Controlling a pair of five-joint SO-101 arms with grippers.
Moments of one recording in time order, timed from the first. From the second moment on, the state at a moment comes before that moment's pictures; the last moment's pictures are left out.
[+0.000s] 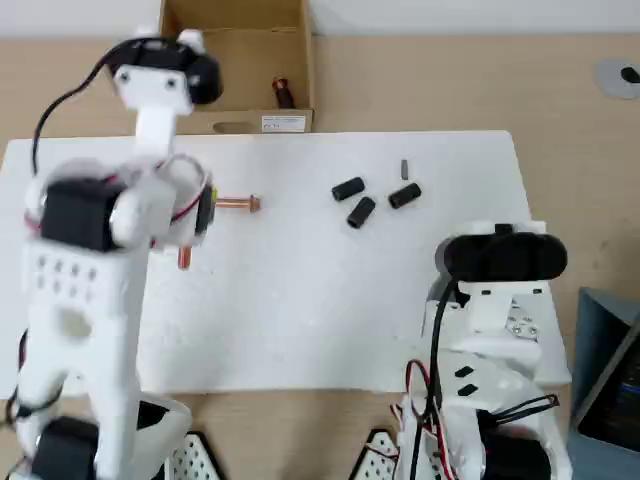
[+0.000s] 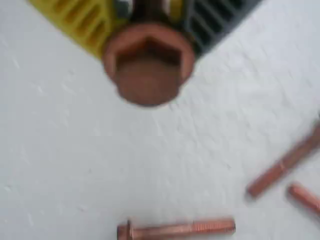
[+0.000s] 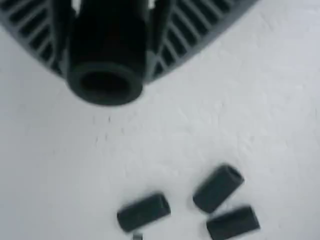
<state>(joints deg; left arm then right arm) 9.8 -27.2 -7.8 100.0 -5.0 4.0 -92.7 48.9 86.4 -5.3</state>
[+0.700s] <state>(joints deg) 9.8 -78.2 42.9 76.9 8.5 -11.5 -103.6 67.7 71.9 -5.3</state>
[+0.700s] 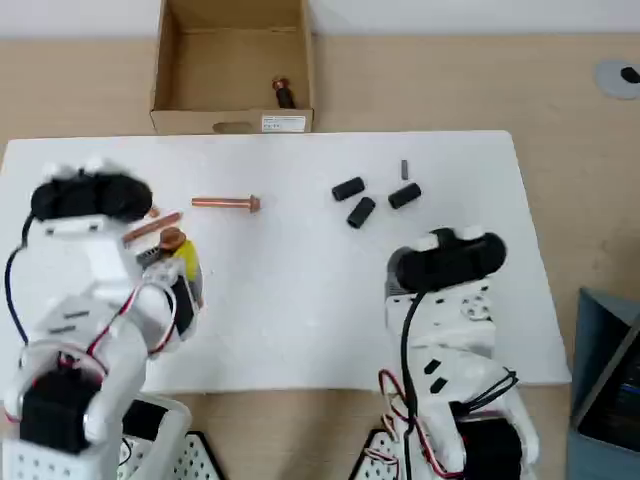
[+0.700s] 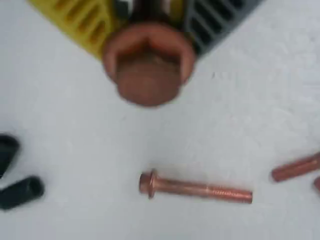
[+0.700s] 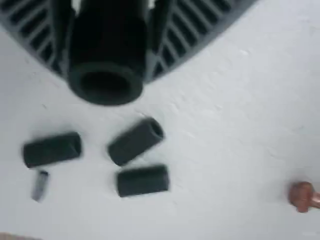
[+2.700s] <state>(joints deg) 25.1 -104.3 64.6 53.4 16.6 -51.0 -103.6 83.7 47.2 0.6</state>
